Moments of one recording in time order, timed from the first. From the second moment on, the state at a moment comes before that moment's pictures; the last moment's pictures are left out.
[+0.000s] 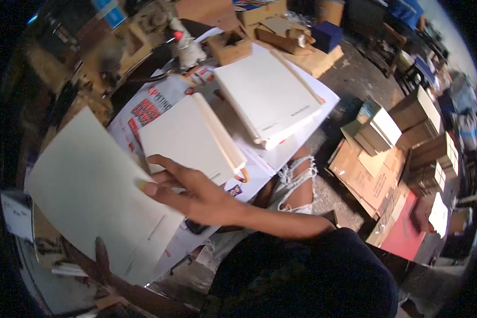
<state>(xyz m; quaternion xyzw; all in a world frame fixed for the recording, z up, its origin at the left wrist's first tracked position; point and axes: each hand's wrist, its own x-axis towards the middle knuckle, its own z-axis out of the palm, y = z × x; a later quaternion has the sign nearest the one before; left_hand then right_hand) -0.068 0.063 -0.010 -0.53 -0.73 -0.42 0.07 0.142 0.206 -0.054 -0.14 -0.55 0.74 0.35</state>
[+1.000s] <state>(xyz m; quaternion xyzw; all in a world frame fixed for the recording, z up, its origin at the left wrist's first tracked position) 0.170 0.323 -0.087 -0.80 -0.49 -0.27 -0.22 0.442 0.302 -0.085 -0.45 -0.38 0.38 0.71</state>
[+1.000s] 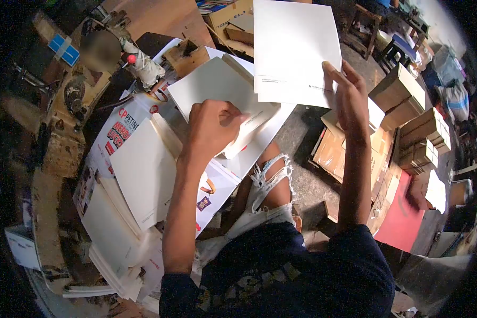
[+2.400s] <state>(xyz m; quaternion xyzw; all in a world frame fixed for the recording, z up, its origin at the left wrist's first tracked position) -0.104 0.061 -0.030 -0.63 -0.71 -0.29 -0.10 0.186 0.273 -0.099 -0.42 -0.40 0.71 0.40</state>
